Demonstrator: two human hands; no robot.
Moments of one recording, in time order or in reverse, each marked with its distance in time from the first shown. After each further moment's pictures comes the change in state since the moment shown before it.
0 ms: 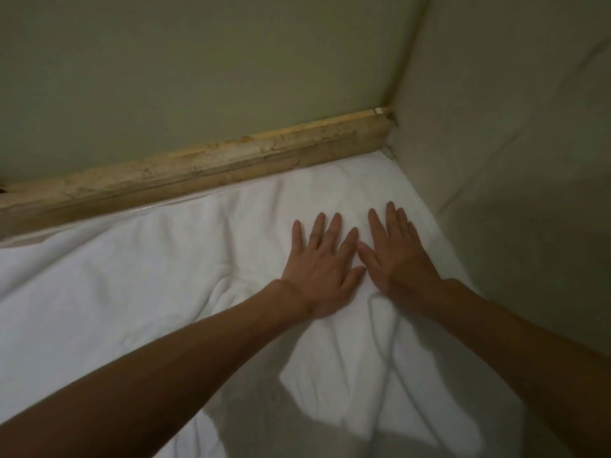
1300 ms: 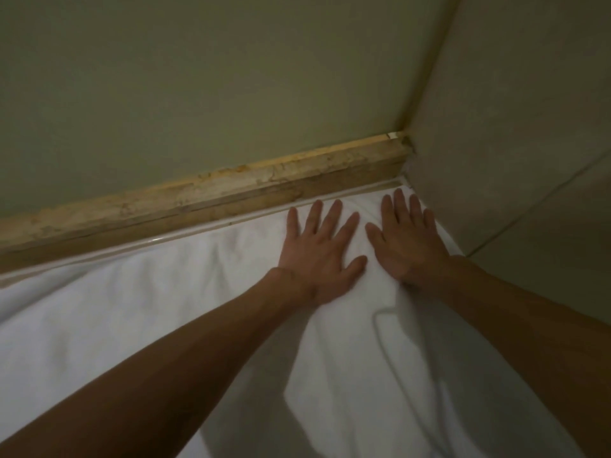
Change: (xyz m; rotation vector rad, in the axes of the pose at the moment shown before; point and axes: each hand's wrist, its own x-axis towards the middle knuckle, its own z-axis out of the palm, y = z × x) left_hand 0.086 -0.051 -0.006 0.112 0.074 -0.054; right_hand 0.115 0.022 0.000 -0.103 -0.139 0.164
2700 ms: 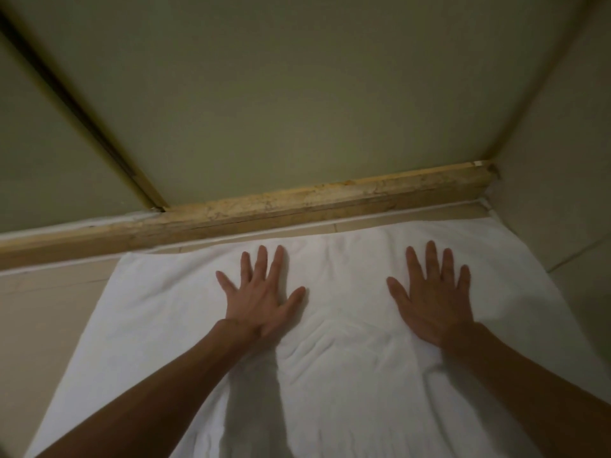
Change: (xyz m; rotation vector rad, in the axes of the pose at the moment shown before) left_hand -0.202 -0.136 -0.012 -0.182 -0.028 -0.504; right_hand -0.088 -0.091 0.032 -0.024 0.058 -0.053
